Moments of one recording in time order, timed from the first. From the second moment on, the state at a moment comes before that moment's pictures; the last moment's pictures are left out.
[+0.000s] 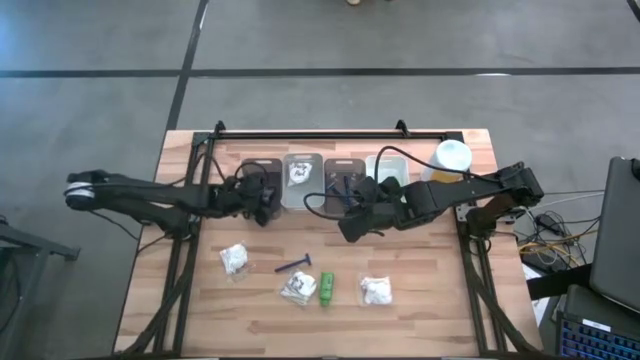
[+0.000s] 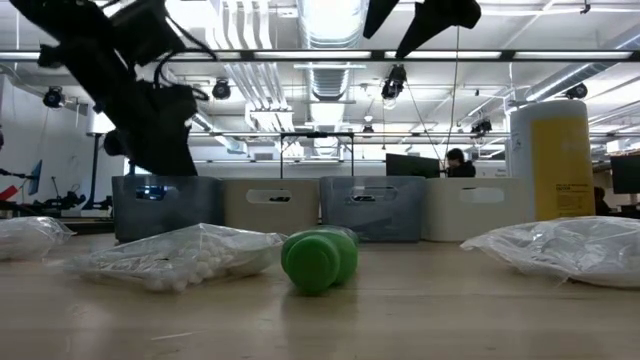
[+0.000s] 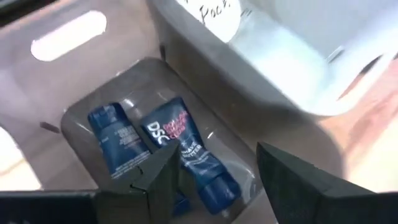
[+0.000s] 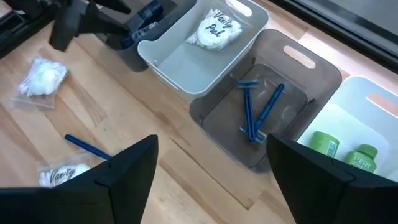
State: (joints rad) left arm 0.07 1.04 0.51 -0.36 -0.45 -0.65; right arm 0.22 1.63 1.60 -1.06 0.55 0.97
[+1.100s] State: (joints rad) left arm 0.07 0.75 0.79 -0.54 -0.23 -0.47; right arm 0.24 1.64 1.60 -0.98 0.25 1.04
